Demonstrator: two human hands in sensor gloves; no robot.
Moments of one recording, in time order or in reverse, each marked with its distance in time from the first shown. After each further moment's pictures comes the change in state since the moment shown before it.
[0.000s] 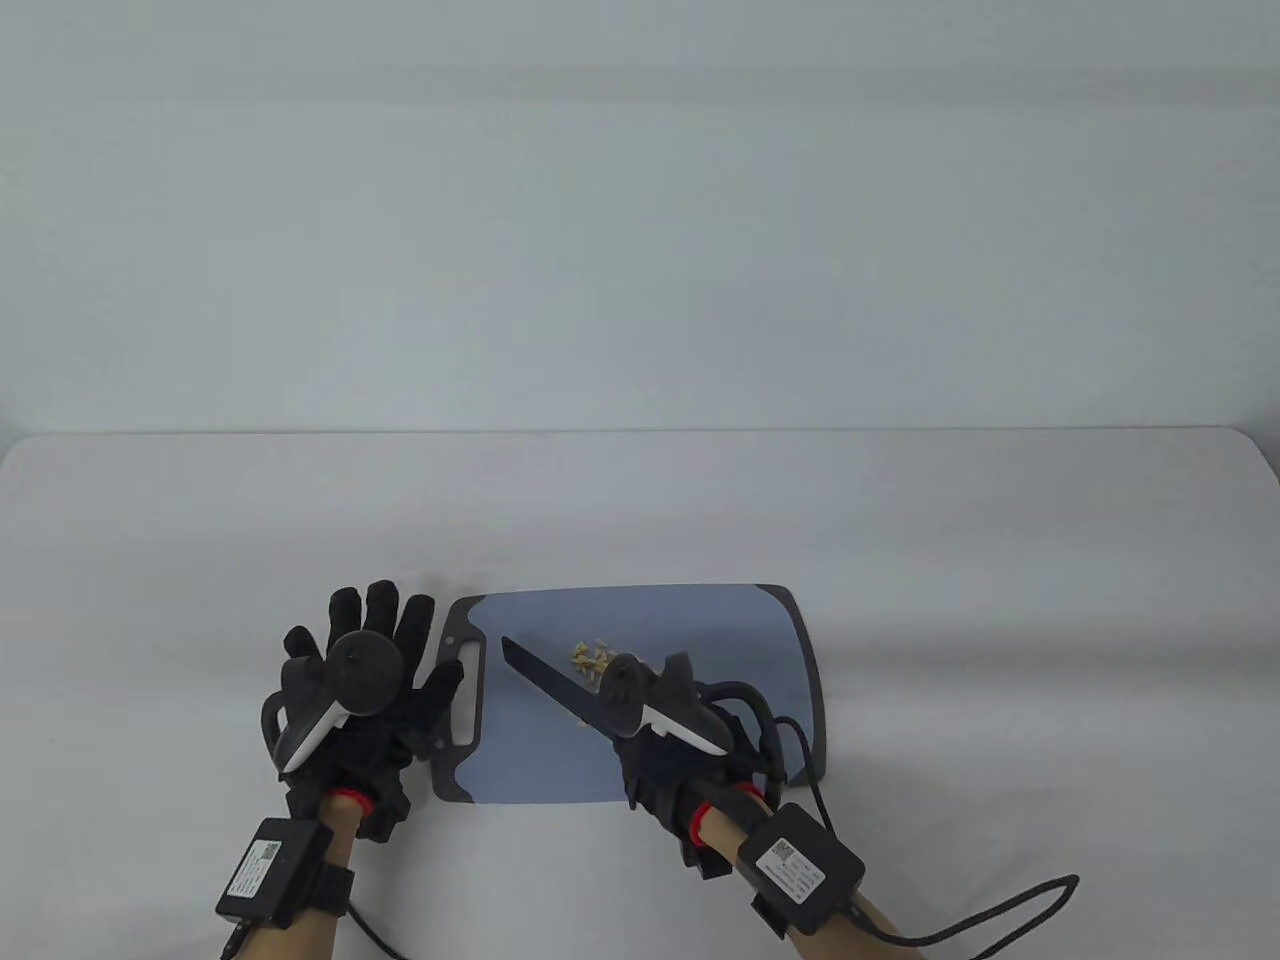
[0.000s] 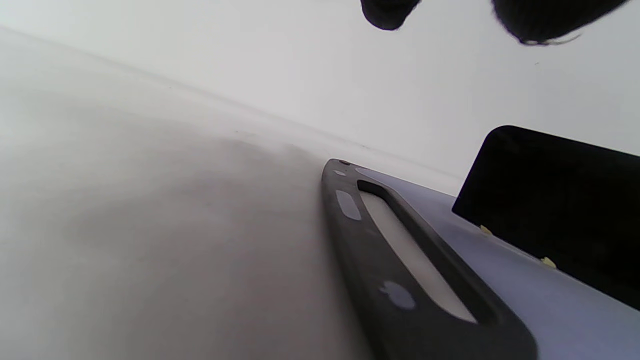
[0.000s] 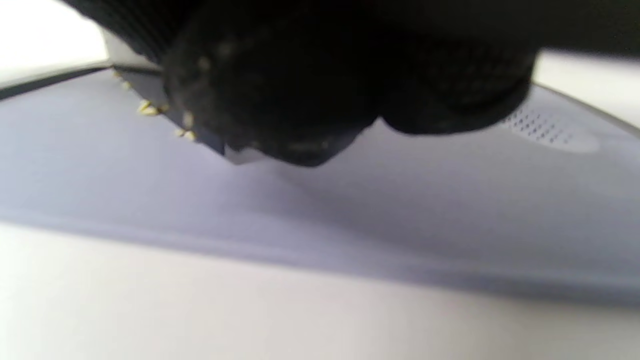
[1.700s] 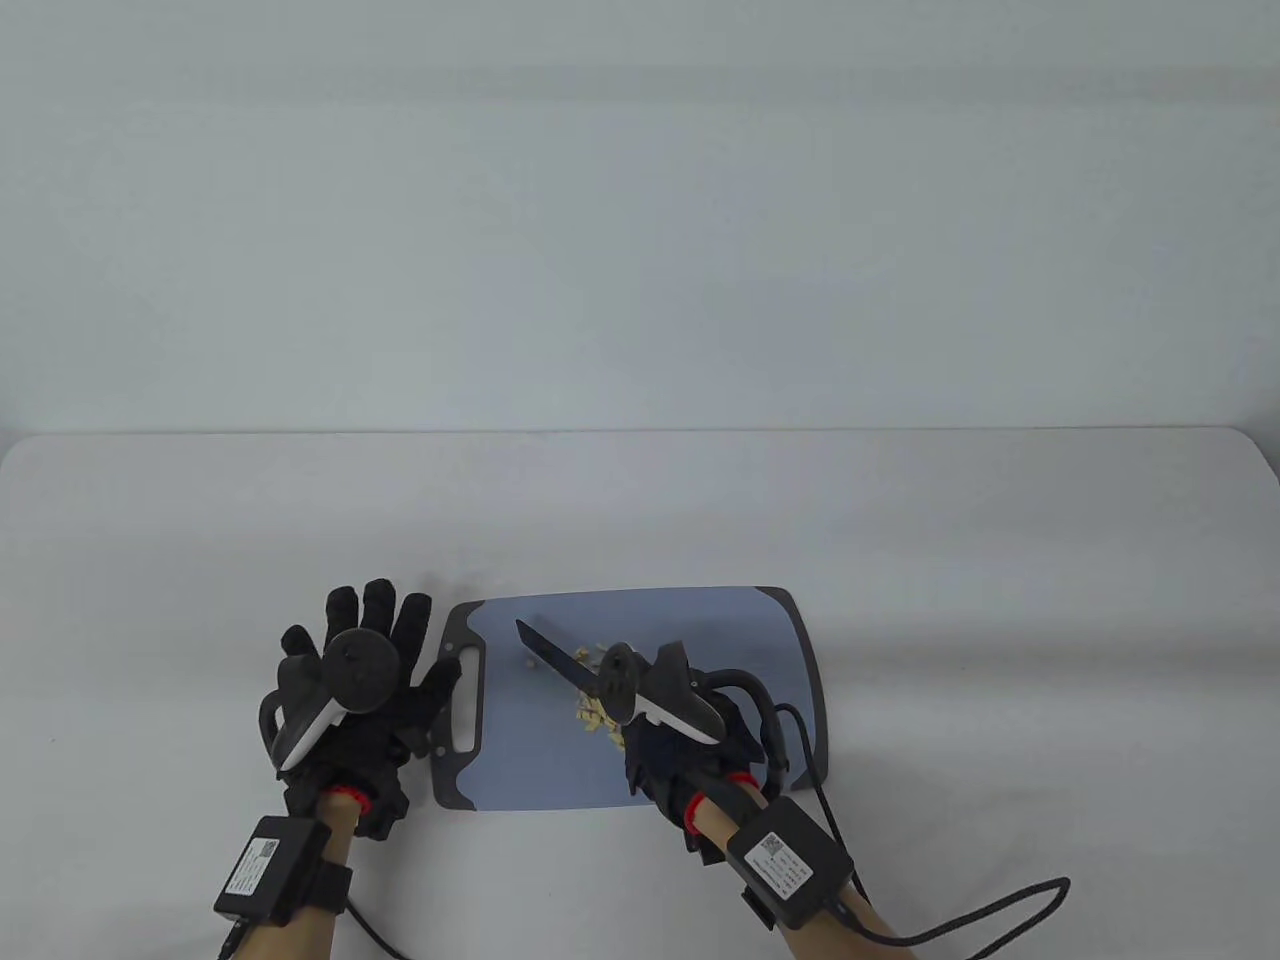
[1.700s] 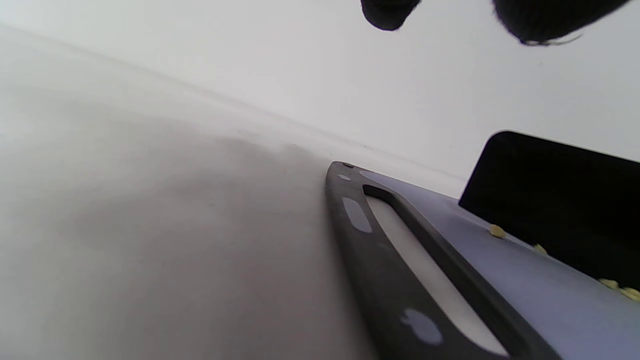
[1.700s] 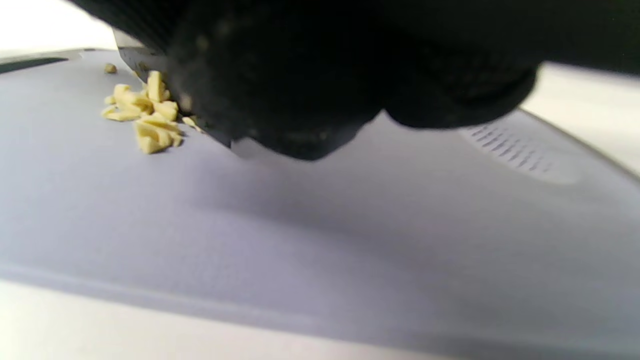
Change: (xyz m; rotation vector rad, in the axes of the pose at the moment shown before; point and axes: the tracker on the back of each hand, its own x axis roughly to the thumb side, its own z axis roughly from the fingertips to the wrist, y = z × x) left_hand 0.002 0.001 0.001 -0.002 -0.002 -0.005; right_hand 0.002 0.002 -0.009 -0.006 0.051 0.030
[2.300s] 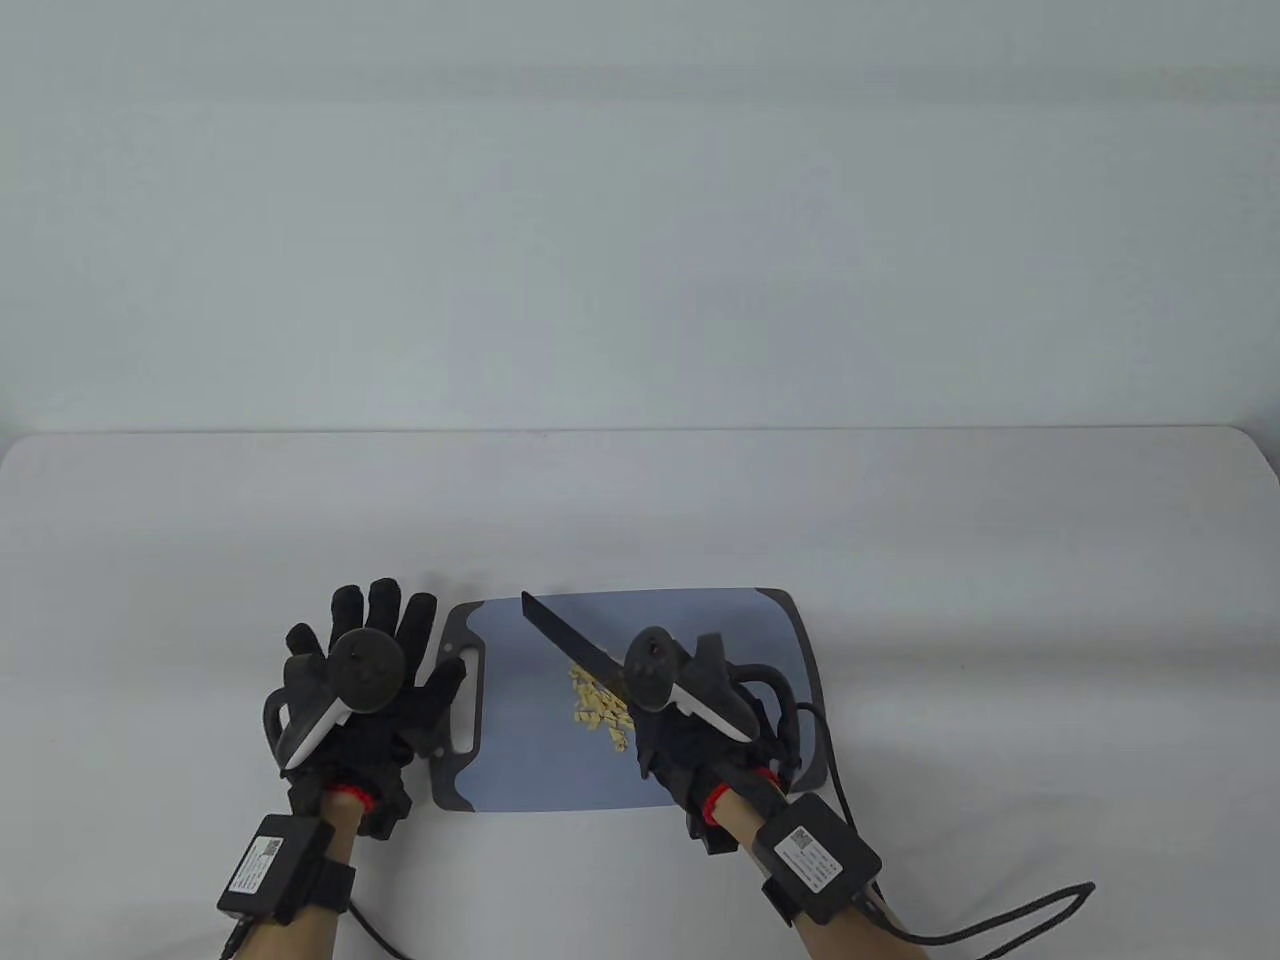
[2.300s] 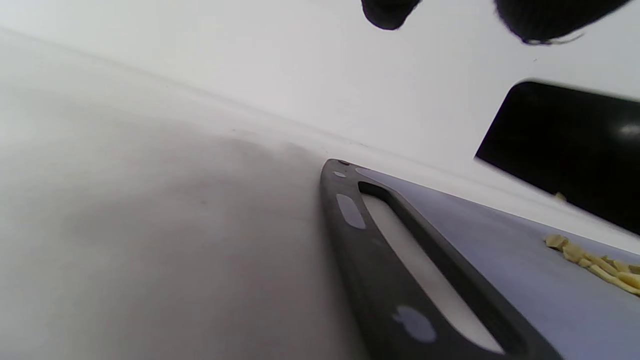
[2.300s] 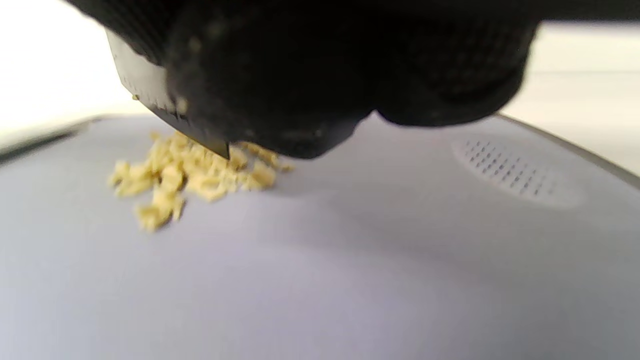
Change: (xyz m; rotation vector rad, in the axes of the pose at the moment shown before) left_hand 0.001 -0.001 -0.001 0.000 -0.006 -0.003; right_hand -0.011 -0.015 0.007 -0.013 -0.004 -0.070
